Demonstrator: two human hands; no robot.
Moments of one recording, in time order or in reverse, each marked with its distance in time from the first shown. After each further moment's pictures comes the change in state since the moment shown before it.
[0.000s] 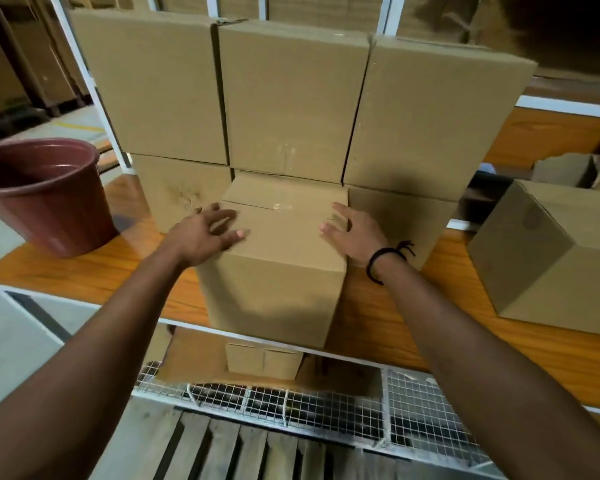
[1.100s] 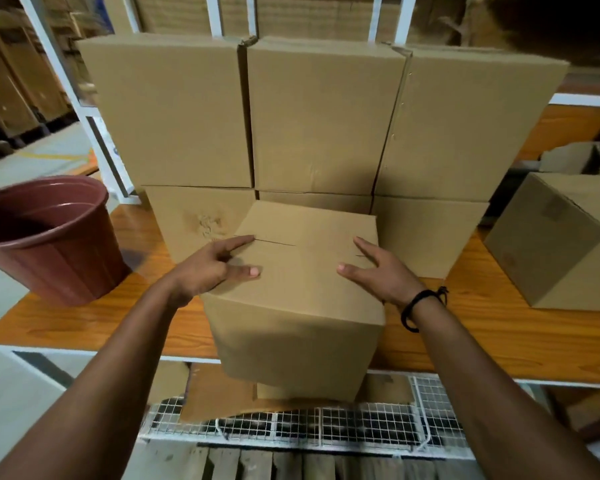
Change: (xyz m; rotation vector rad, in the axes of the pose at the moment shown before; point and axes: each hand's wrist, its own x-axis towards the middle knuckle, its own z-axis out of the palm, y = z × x) left_hand 0.031 -0.067 -0.039 -0.504 -0.331 0.105; right_hand -0.028 -0.037 0.058 0.248 -0.009 0.107
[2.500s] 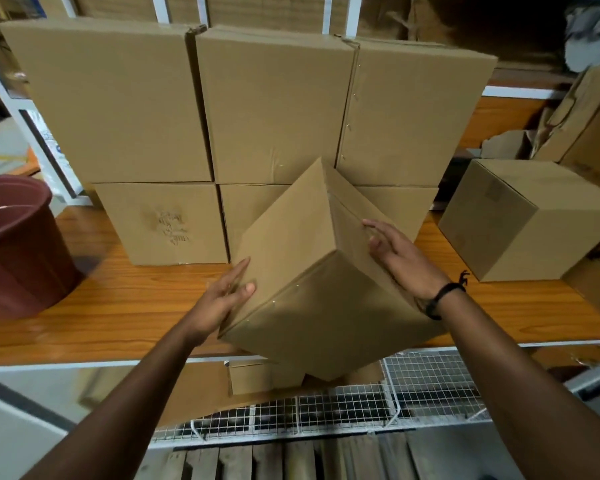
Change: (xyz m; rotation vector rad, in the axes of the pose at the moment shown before) left_hand -0.016 -0.037 0.084 -0.167 -0.091 0.063; right_hand -0.047 0.025 -0.065 -0.099 0.128 -0.071
